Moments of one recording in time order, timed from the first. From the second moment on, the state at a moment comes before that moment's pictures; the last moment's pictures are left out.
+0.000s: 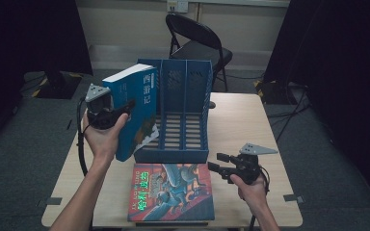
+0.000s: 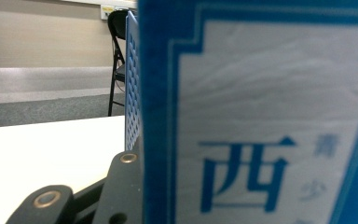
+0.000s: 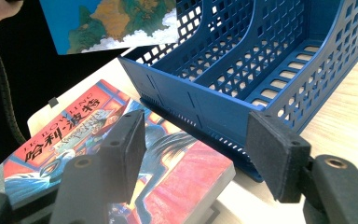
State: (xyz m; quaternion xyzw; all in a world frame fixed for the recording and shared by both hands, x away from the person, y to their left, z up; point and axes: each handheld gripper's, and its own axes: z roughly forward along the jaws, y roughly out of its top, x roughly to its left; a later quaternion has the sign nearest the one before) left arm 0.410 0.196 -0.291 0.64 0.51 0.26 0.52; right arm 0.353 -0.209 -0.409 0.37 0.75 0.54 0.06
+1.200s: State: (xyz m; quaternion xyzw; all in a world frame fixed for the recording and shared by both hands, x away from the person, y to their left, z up) left arm 0.427 0.197 -0.292 0.64 0.52 0.29 0.48; right arm 0.352 -0.209 -0.411 0.37 0.75 0.54 0.06
